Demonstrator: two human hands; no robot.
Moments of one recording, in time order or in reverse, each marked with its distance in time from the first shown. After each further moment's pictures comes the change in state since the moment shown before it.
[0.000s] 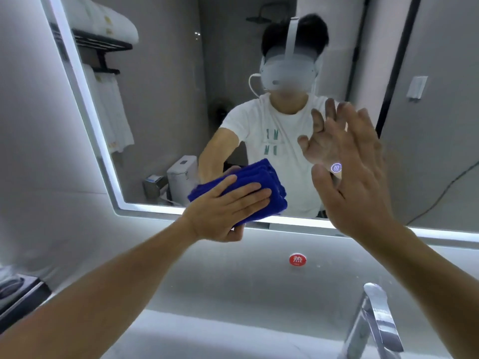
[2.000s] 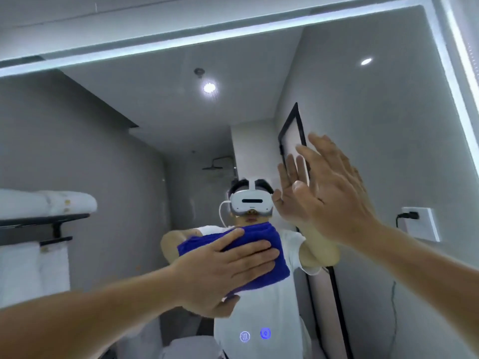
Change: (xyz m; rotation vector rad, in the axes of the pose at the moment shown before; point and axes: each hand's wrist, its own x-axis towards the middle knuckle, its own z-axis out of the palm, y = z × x) left_hand 0.267 -0.082 -0.092 0.258 -0.166 0.385; right_hand 0.151 0.089 -0.175 -0.144 0.327 -0.033
